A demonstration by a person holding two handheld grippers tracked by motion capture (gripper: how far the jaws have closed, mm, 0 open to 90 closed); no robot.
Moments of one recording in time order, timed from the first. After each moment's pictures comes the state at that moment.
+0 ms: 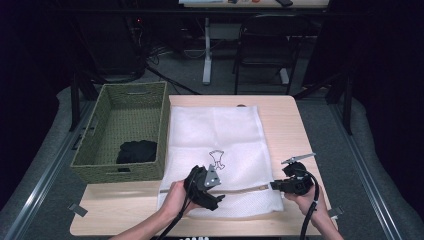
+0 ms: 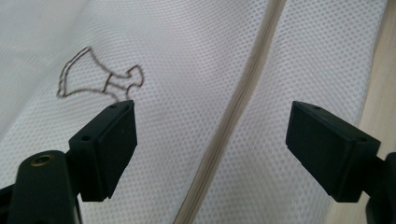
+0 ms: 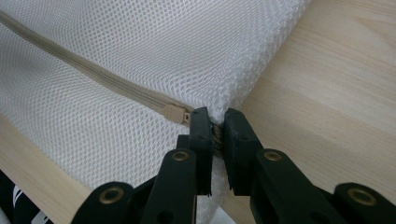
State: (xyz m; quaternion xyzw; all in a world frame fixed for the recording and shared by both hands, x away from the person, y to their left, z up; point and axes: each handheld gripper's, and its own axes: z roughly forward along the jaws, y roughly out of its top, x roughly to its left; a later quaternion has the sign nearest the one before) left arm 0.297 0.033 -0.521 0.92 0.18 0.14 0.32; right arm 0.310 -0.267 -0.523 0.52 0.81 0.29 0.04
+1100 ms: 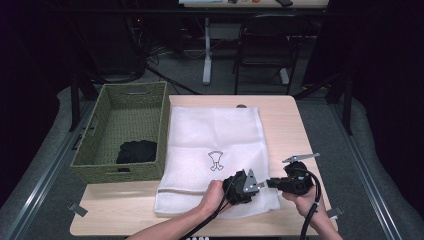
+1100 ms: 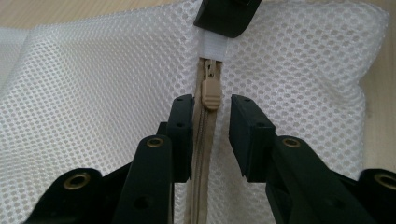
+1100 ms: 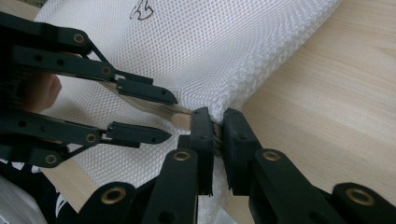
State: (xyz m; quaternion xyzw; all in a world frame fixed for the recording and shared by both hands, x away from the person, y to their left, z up) left arm 0.302 -0.058 -0.543 0.92 0.09 0.13 0.36; right arm 0.303 -0.263 -0.510 0.51 0.79 0.34 0.03
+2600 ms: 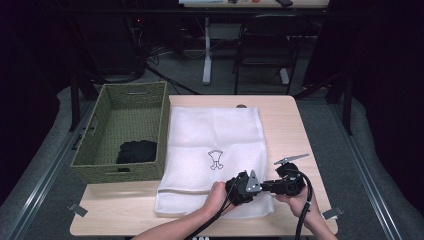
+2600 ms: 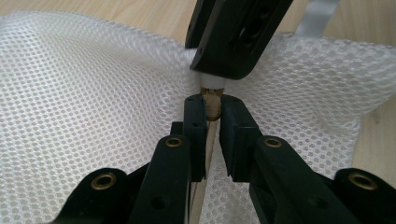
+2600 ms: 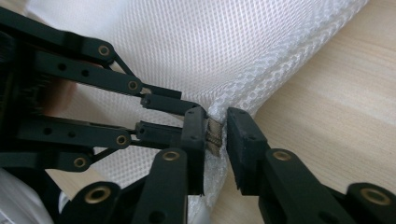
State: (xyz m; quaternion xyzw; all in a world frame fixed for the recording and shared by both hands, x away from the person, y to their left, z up) left arm 0.305 -0.066 -0.556 0.92 0.10 0.11 0.36; right arm 0.308 -0.247 -0.523 0.50 0.80 0.32 0.01
